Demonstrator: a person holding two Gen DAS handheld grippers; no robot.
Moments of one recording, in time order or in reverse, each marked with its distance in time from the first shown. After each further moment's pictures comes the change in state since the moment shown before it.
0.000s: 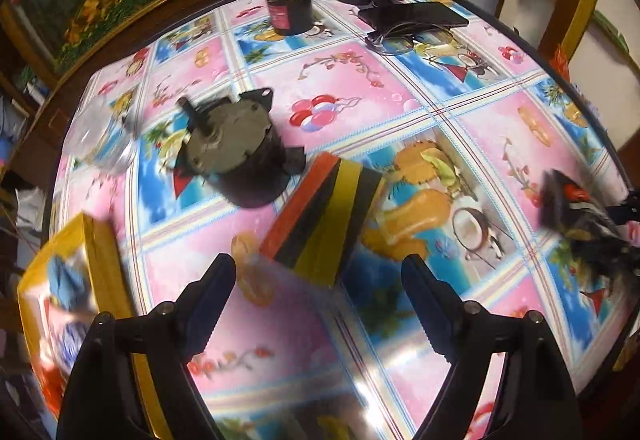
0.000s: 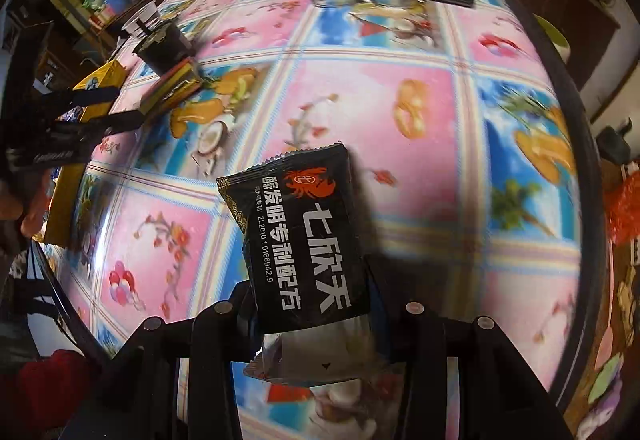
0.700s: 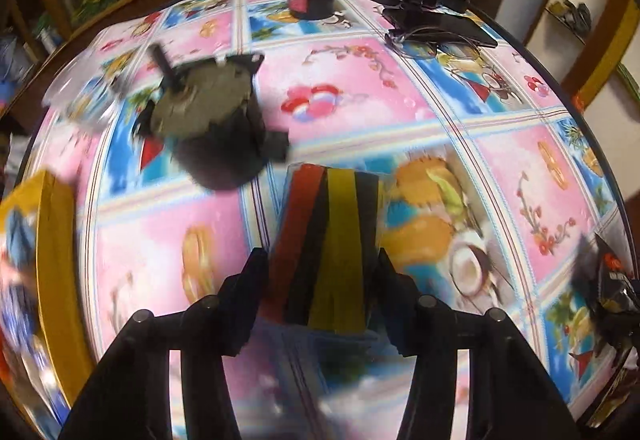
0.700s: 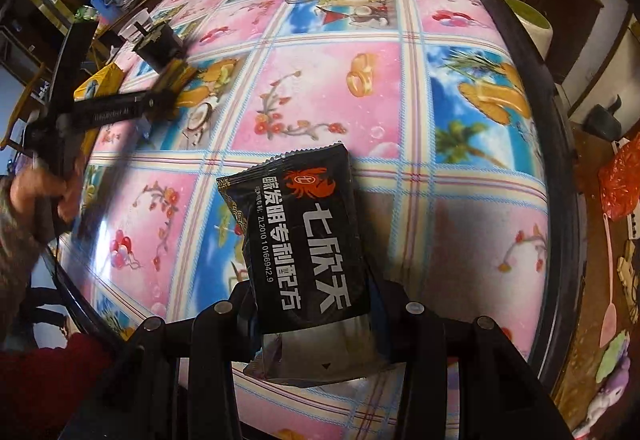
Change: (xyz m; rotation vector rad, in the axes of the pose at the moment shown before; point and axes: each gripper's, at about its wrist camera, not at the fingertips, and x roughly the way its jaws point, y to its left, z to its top) left arm 0.023 -0.014 -0.011 -0.223 -0.024 -0.033; right arm -0.025 -0.021 -0.030 0.029 0.000 0.007
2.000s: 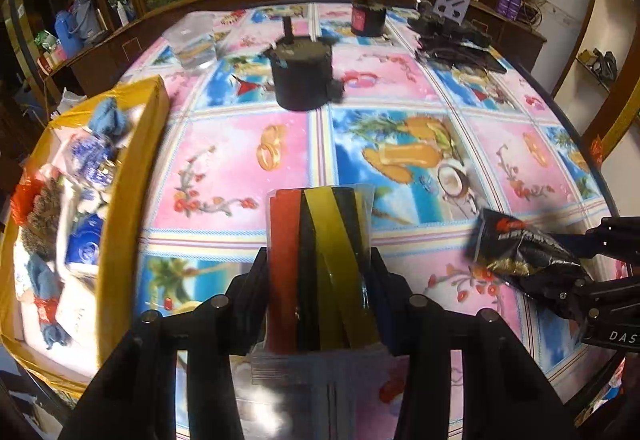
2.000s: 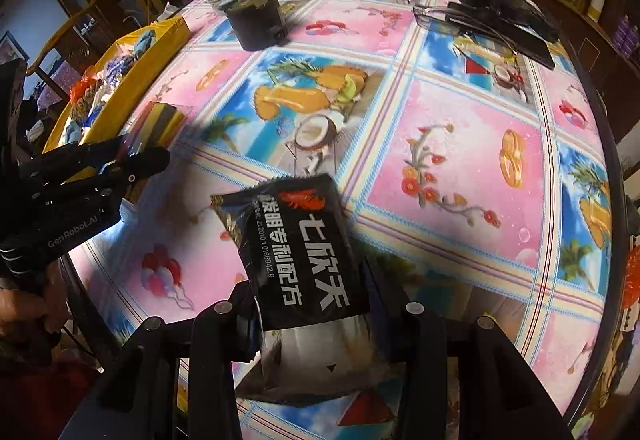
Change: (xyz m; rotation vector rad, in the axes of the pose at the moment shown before) left arm -0.075 0.002 -0.093 -0.172 -0.134 0.116; right arm 0.037 0.095 0.034 -0.259 -0.025 0.024
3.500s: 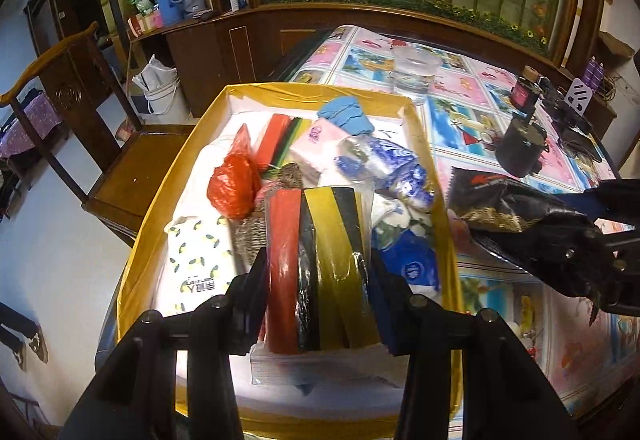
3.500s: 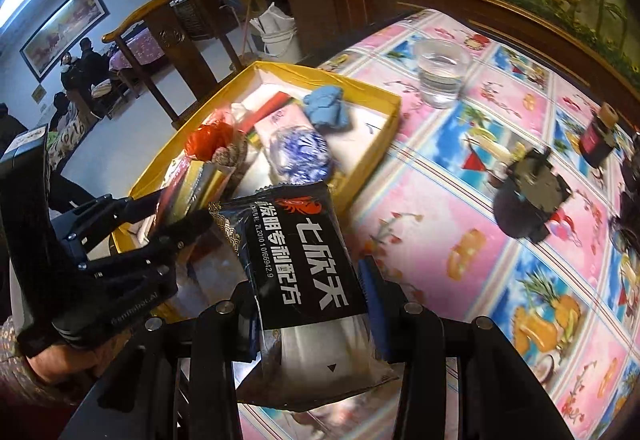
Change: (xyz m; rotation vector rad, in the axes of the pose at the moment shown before) left arm -0.048 0.214 -0.016 -0.231 -0.070 0.181; right arm 0.036 0.227 0.146 -0.268 -0.075 0.184
